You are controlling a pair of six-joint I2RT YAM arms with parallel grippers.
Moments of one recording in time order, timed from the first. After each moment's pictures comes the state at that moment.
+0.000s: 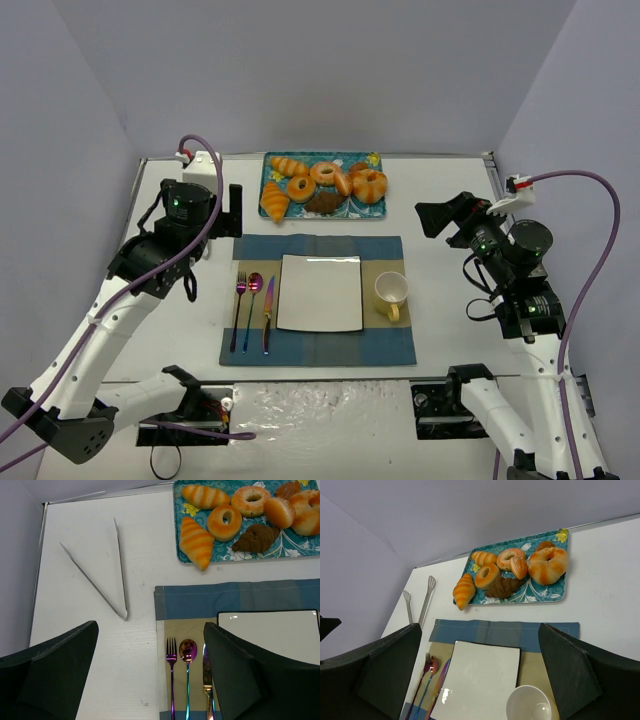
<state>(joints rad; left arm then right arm) -0.53 1.07 1.34 -0.72 -0.45 -0.14 0.09 0.74 0.96 -0.29 -0.25 0.52</state>
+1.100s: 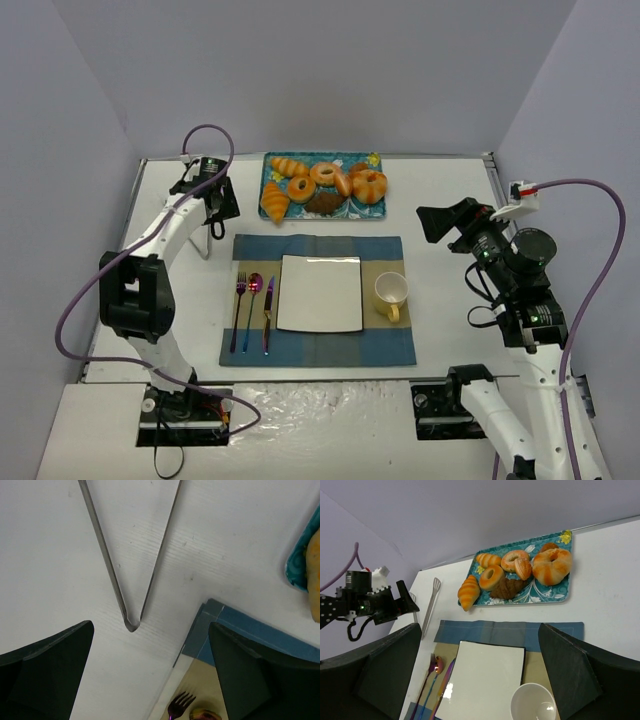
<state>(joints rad) -0.18 1.75 1.46 -0.69 -0.42 -0.42 0.09 0.69 0.94 -0.30 -0.26 0.54</state>
